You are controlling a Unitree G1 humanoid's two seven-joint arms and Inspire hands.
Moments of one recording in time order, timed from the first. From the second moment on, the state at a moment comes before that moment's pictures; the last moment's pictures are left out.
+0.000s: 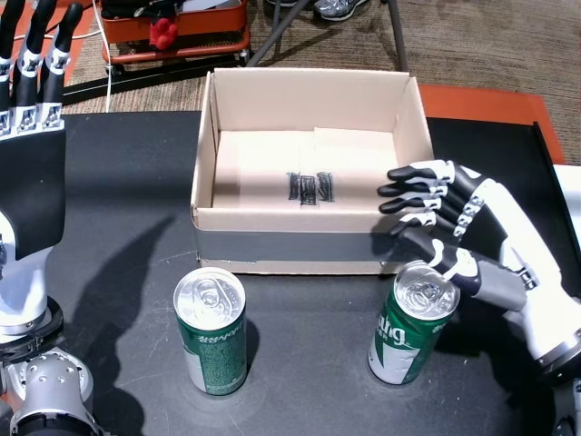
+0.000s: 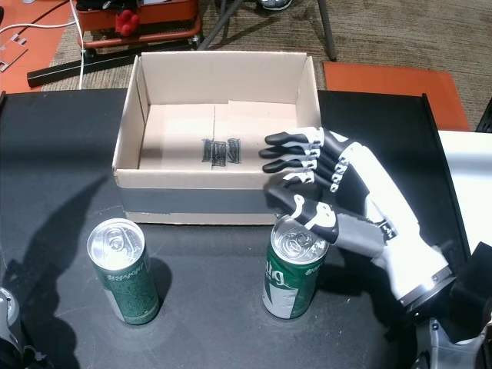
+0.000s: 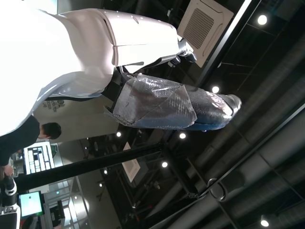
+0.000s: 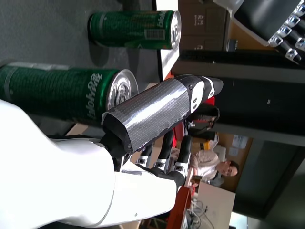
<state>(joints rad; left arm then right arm) -0.56 -0.06 0.60 0.71 -0.97 -0.66 -1.48 -0.43 -0.20 -0.16 1.00 0.25 -0.81 0.81</state>
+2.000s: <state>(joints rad) -0.56 -0.05 0.60 0.72 -0.96 -0.64 -1.44 -0.43 -0.22 -0.09 1.10 0.12 -0.86 0.75</state>
